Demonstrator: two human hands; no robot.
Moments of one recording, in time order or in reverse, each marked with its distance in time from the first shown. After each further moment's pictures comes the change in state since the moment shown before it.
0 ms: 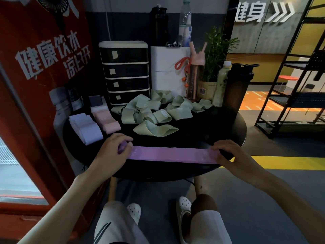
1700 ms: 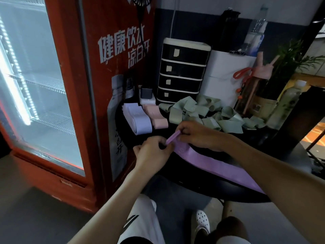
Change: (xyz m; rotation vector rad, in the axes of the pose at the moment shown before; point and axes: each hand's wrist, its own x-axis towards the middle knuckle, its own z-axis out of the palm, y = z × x) left_hand -0.016 0.007 -0.010 -0.150 0.176 -0.428; right_hand 0.159 -0.167 0.122 0.157 -0.622 -0.141
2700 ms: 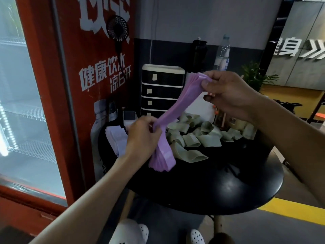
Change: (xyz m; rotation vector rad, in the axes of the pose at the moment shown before) left_hand 0.036 0.089 -0.030 -0.054 0.185 0.385; right_hand -0.074 -0.090 -0.137 0.359 0.465 -0.247
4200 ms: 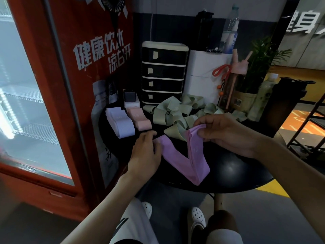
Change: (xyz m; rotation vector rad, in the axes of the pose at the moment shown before) left_hand -0.077 -0.064 0.042 0.151 -0.178 -0.143; right_hand -0.083 0.092 0.021 0.116 -0.307 0.262
